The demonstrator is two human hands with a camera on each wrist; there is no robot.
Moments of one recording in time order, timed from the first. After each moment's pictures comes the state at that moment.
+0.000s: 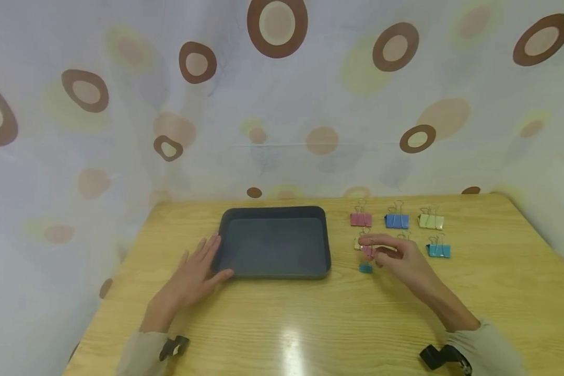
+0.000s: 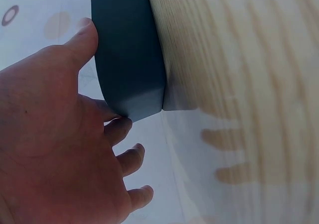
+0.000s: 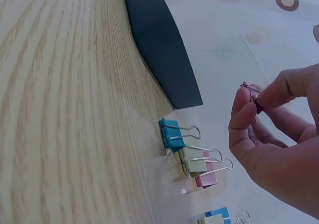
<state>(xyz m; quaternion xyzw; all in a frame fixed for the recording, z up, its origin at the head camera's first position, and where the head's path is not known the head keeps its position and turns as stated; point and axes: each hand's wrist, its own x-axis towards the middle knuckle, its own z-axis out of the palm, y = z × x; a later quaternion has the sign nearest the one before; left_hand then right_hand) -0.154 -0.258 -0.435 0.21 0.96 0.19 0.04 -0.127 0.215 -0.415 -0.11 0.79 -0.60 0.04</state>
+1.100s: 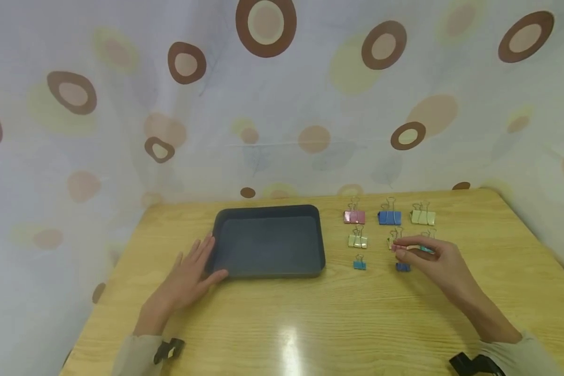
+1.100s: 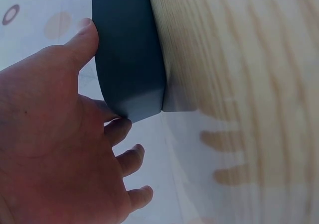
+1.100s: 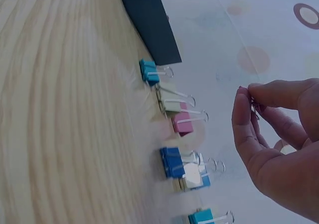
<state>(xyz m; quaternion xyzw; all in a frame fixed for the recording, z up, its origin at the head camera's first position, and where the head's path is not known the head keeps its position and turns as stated) -0.154 -0.255 -0.433 0.21 0.96 0.20 0.04 -0.098 0.271 -0.409 -0.05 0.82 -0.57 -0.01</state>
